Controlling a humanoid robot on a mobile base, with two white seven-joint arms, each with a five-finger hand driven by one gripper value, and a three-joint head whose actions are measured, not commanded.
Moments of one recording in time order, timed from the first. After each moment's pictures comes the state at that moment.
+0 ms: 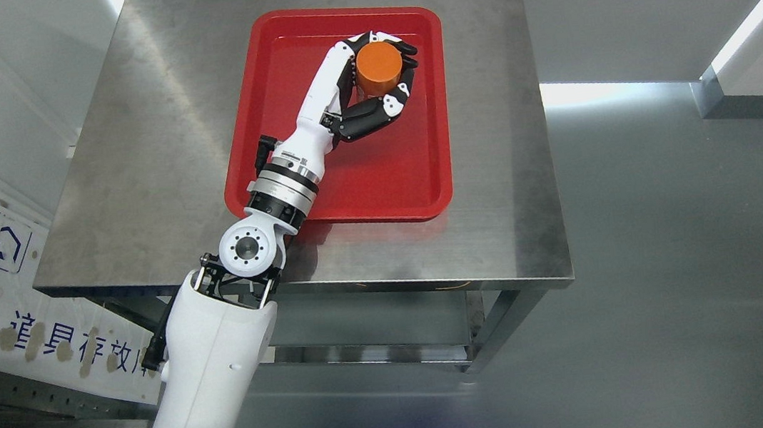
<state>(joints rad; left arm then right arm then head) -0.40 0.00 -0.34 -1.60 0.01 0.03 -0.12 0.00 0.00 0.00 0.00 0.00 0.04 0.03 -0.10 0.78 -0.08</state>
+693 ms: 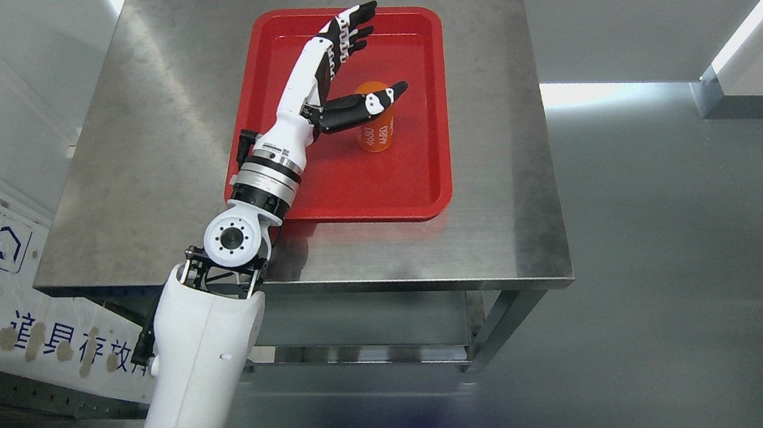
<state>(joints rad) -0.45 0.00 -0.28 -1.58 0.00 0.05 -0.11 0.00 0.00 0.00 0.00 0.00 0.04 0.03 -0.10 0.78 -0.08</state>
